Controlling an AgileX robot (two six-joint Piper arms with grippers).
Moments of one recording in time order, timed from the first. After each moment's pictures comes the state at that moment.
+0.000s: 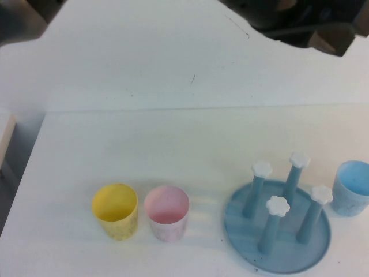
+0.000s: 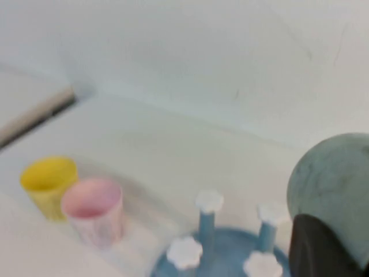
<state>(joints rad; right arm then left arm) -0.04 0.58 -0.66 0.91 0.75 -0.90 -0.76 1.79 -2.28 -0.50 1.30 0.10</state>
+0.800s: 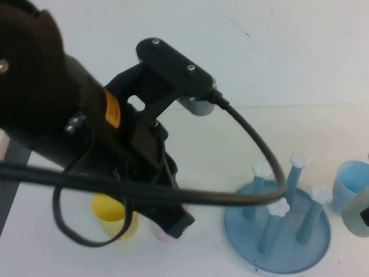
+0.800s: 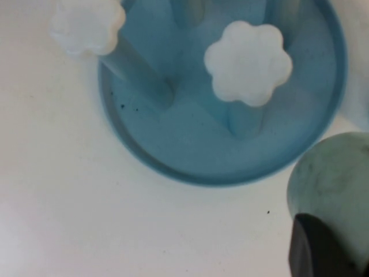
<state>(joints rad) 0.04 1.25 -0.78 0.49 0.89 -0.79 -0.80 1.31 -1.45 -0.09 1.30 0.08</state>
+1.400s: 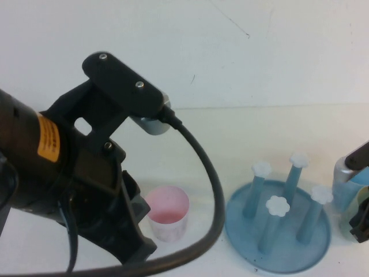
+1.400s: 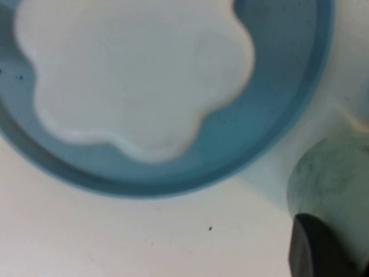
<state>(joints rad) 0.14 1.51 -0.78 0.28 0.67 -0.67 -0.80 1.16 -1.33 -0.08 1.29 0.02</state>
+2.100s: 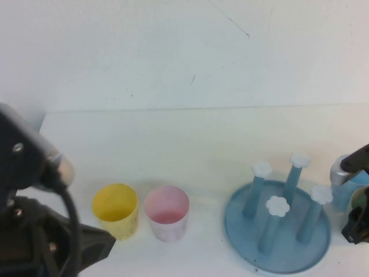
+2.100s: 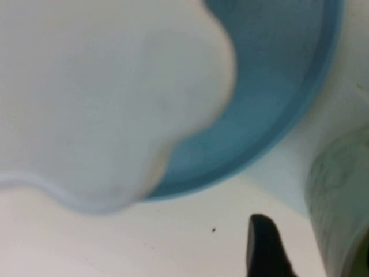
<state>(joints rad) 0.14 1.56 -0.79 0.27 0.67 -0.63 -0.80 0.85 -1.00 -0.09 1.03 -0.10</state>
